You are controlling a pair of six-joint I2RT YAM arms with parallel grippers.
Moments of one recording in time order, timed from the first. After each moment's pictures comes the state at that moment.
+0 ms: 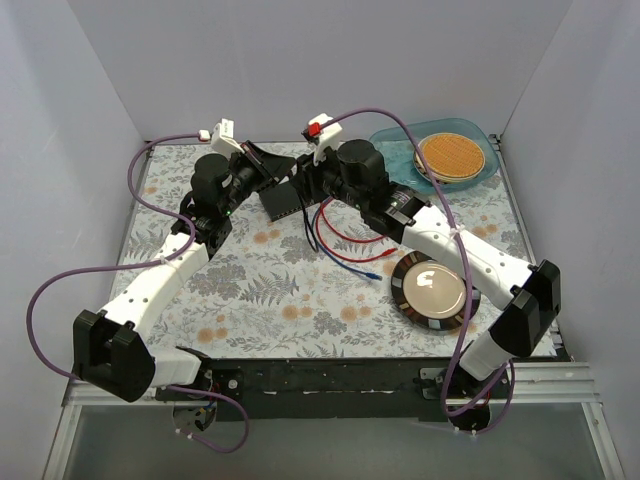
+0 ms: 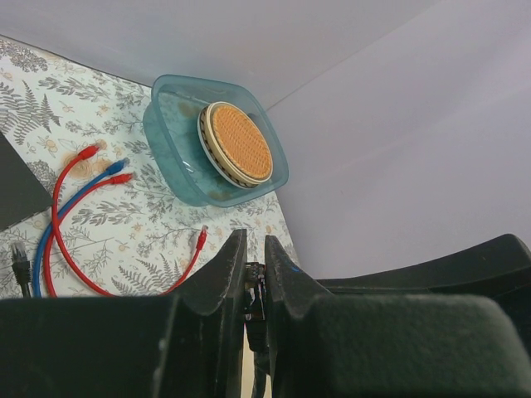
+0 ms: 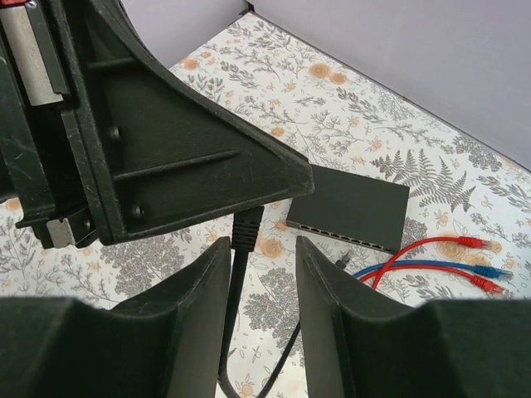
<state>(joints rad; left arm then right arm) -0.40 1.28 1.09 0.18 0.18 -0.88 0.86 1.57 1.54 -0.18 0.02 0.10</state>
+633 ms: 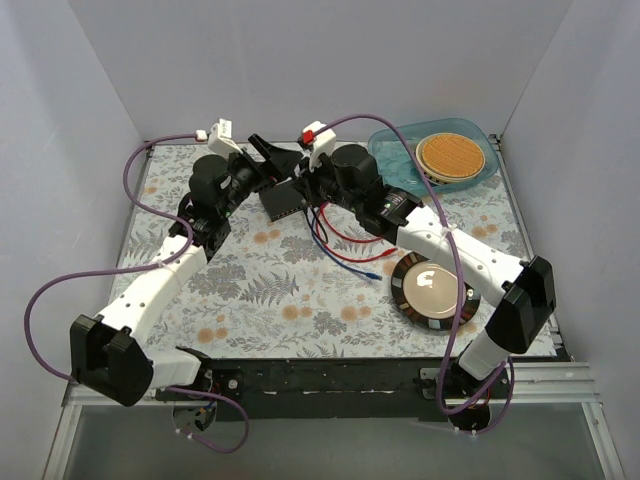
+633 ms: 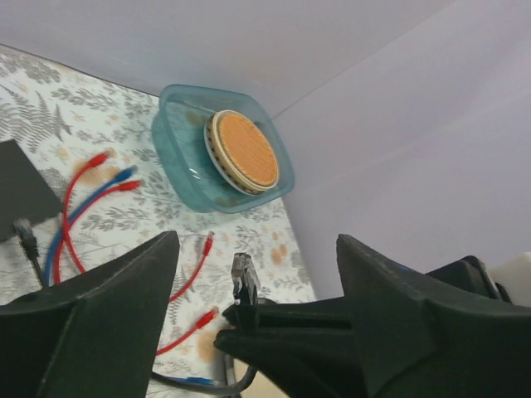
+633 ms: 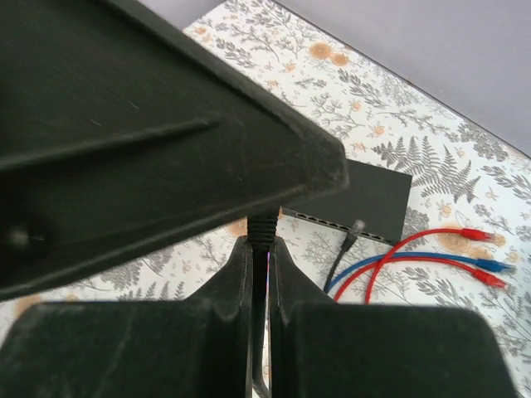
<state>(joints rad) -0.40 1.27 1.09 0.17 0.15 -0.85 0.86 1.61 1.53 -0.17 0.01 0.09</state>
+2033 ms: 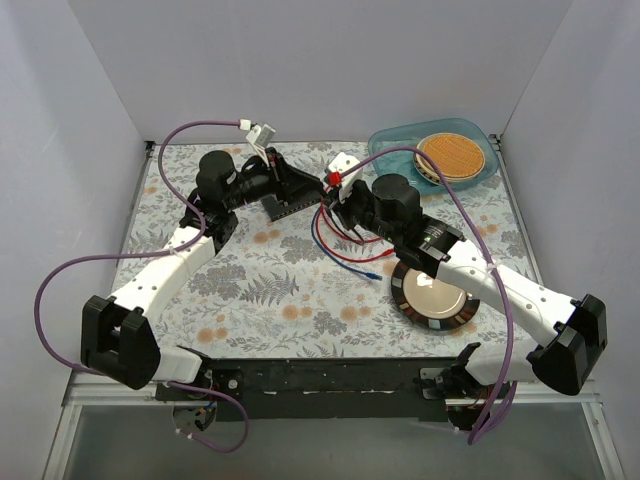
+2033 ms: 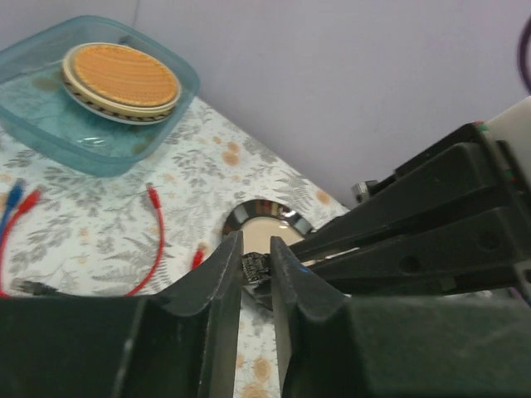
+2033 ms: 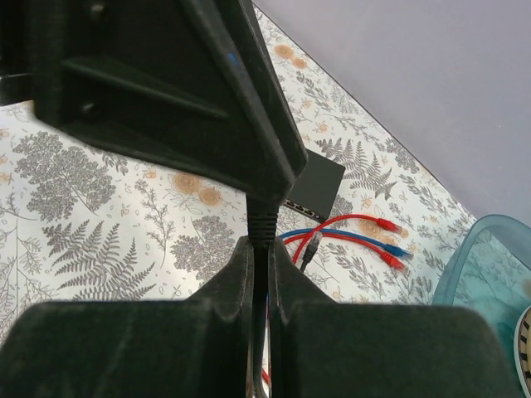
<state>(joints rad) -0.40 1.35 1.10 0.32 0.74 -0.52 0.86 1.30 1.19 -0.09 0.01 -0.21</state>
